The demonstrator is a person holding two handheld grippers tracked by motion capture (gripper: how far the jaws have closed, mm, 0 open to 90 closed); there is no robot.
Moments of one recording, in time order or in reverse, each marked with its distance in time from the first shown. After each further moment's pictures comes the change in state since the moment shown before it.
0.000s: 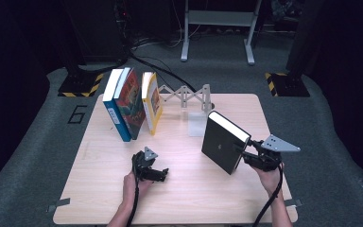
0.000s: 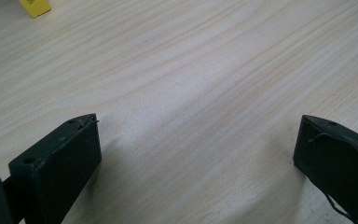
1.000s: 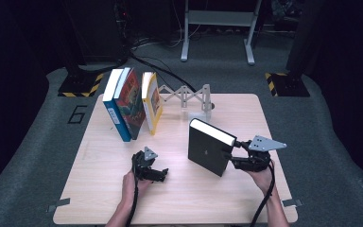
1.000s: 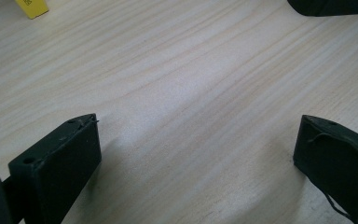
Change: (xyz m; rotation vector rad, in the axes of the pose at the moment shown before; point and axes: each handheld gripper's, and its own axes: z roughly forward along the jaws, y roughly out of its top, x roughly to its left) left arm 0.002 -0.001 0.001 -0.014 -0.007 0.008; right arm 0.018 0.006 0.019 0.058 0.147 -0.051
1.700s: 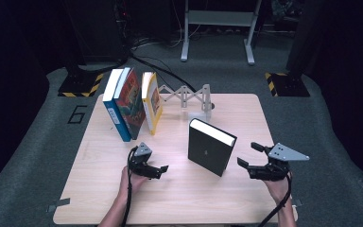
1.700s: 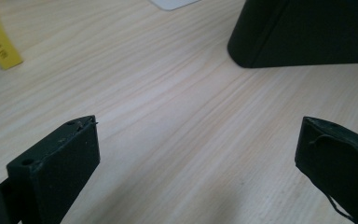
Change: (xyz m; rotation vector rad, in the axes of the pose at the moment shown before) left arm 0.014 0.013 -0.016 -0.144 -0.219 -0.021; right arm -0.003 -0.018 -0.050 -0.034 -0.150 0.070
